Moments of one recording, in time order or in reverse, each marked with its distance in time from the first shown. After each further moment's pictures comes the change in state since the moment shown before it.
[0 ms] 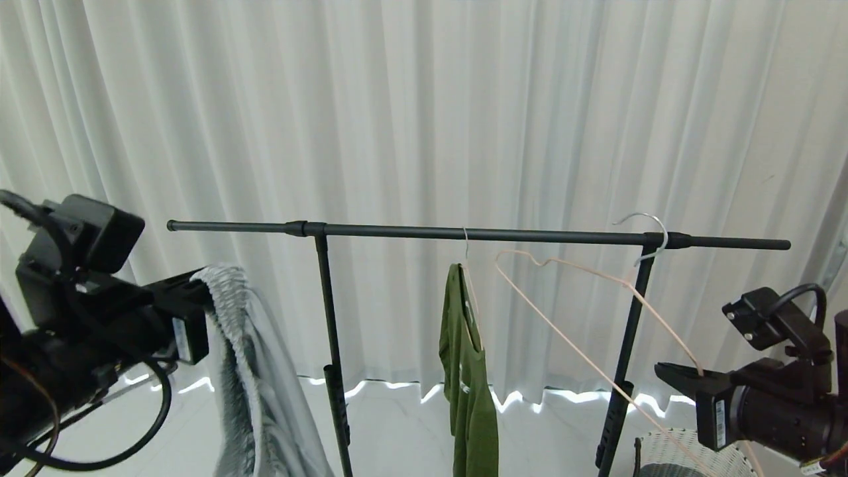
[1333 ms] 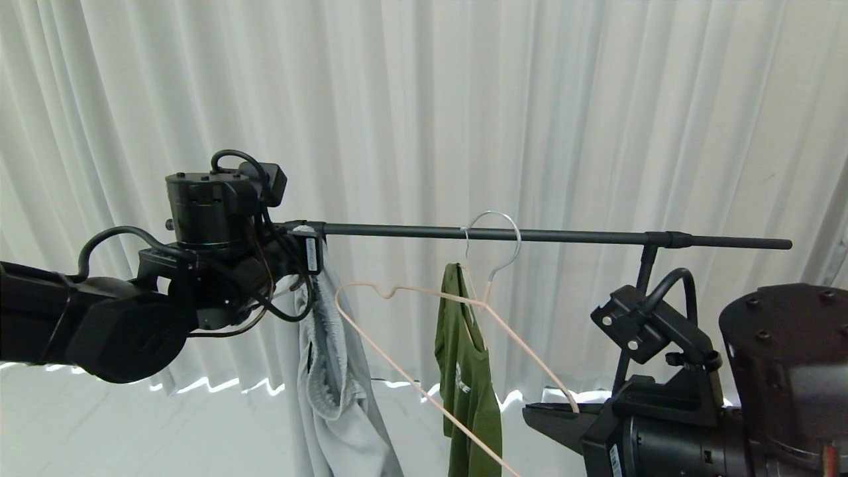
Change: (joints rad) left arm -0.075 0.511 -0.410 0.000 0.270 -0.204; right arm 0.494 0.148 -0.323 0.223 0.025 0.279
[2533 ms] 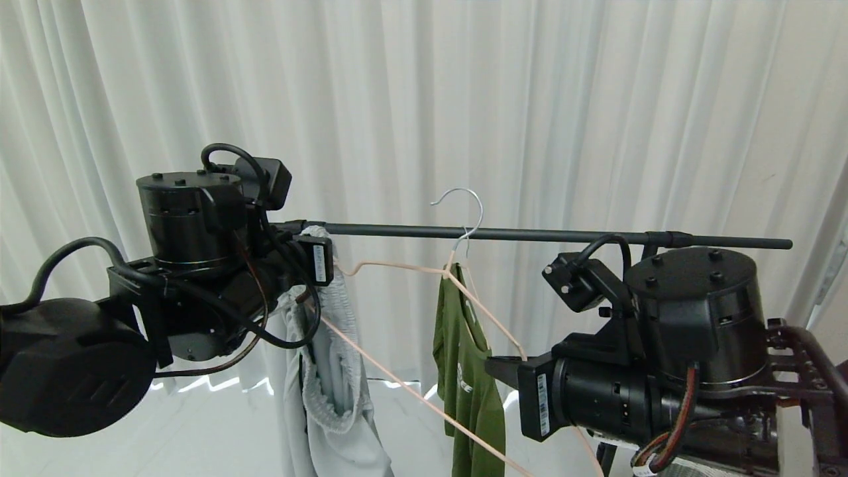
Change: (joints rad) left arm -0.137 -0.116 0.081 -0.001 0.066 -0.005; right arm -0.056 0.168 -0.126 -0.102 -0.008 0.057
